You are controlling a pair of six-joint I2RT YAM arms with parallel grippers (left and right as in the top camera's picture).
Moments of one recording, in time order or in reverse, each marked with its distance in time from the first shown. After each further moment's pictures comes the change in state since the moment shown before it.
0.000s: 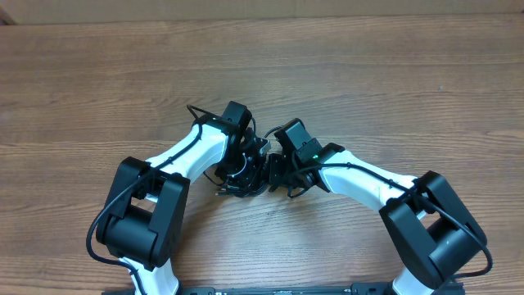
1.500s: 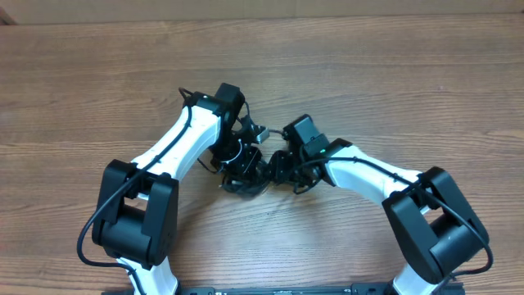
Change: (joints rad) left arm 0.051 -0.006 0.184 -0.240 0.069 0.056; right arm -0.069 0.008 -0.001 -0.023 -0.099 -0.032
